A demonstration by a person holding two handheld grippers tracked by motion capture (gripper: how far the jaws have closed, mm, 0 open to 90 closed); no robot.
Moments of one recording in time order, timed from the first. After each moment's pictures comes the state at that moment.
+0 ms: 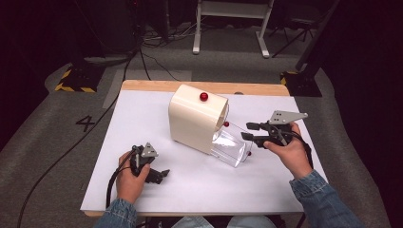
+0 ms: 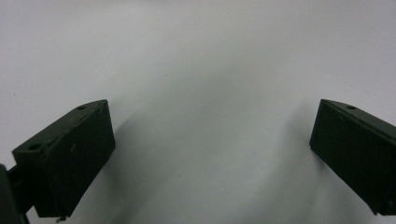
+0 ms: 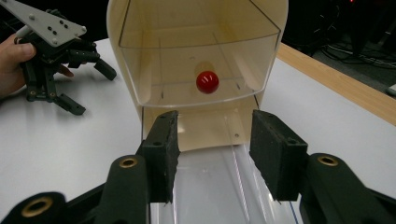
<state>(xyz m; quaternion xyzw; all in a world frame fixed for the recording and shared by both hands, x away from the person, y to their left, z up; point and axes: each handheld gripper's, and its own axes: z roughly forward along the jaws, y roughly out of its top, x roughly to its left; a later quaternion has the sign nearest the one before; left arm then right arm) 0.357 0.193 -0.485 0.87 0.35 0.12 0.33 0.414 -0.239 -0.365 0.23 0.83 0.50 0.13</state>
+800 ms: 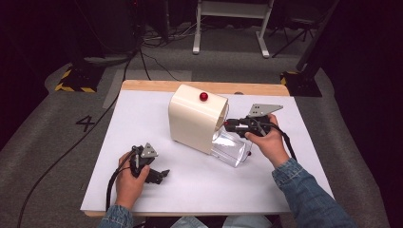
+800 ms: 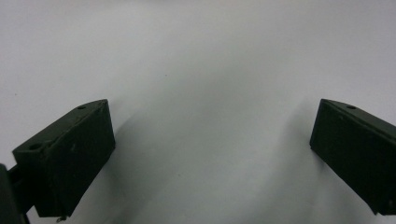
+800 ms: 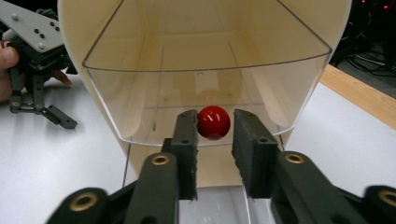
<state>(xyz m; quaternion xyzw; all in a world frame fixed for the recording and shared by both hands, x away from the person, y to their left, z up) 0.357 0.193 -0.486 0.87 0.35 0.12 0.33 0.451 -0.197 -0.384 0.19 0.83 0.51 0.10</state>
